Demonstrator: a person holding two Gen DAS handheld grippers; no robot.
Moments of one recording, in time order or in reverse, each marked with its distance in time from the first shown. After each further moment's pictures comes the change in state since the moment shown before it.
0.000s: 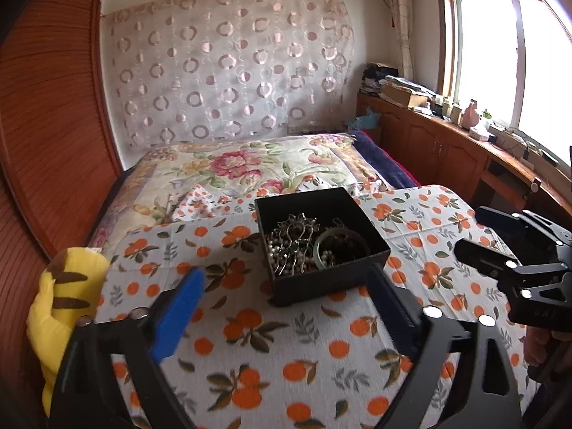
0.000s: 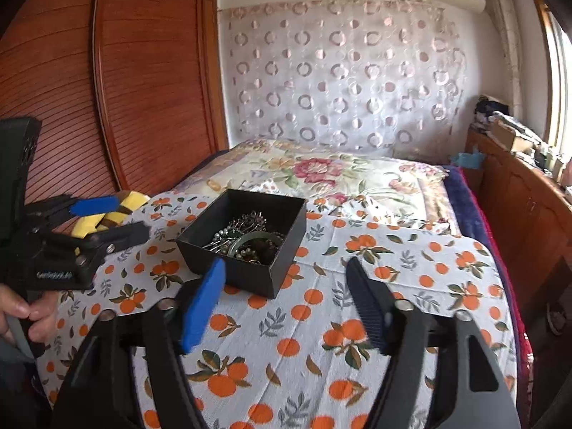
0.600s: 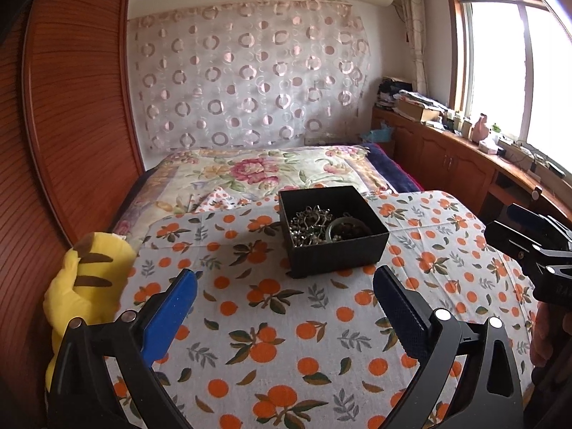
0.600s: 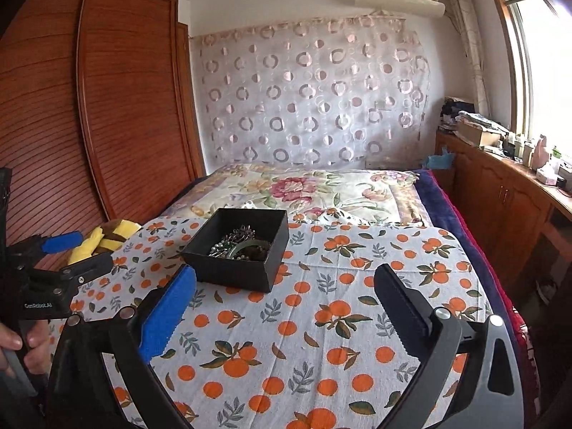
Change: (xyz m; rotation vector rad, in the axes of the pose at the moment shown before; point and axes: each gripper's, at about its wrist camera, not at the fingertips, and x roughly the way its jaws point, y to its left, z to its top) left arm -0.053 0.010 -0.030 -0.048 -0.050 0.057; right arm -0.046 0.005 -0.016 0.087 -0.084 -0.077
